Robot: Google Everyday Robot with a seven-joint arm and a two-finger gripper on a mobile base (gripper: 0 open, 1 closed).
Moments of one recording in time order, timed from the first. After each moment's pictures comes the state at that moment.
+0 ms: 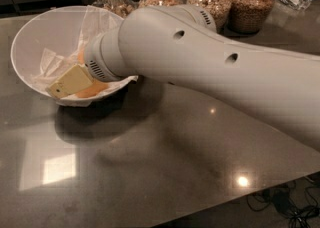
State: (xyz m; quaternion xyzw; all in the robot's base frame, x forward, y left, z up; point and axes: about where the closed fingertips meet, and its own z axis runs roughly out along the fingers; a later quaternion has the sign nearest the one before) arm 0.523 0.150 0.943 -0.43 0.75 0.19 0.46
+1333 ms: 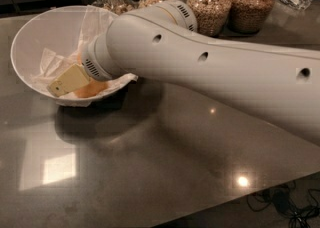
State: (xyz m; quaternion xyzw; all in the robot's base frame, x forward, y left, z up) arm 0.544 0.160 0.918 -0.40 0.79 0.19 0.43
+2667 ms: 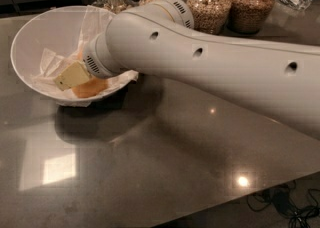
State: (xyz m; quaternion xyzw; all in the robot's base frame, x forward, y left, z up) arm 0.556 0.157 0.911 -0.38 0.81 0.19 0.42
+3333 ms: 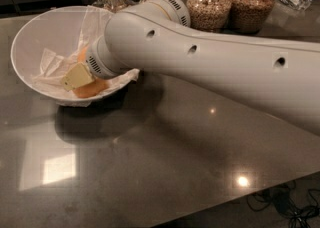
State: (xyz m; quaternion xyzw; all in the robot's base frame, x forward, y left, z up) arm 0.562 0.152 0.897 -0.36 0.83 0.18 0.39
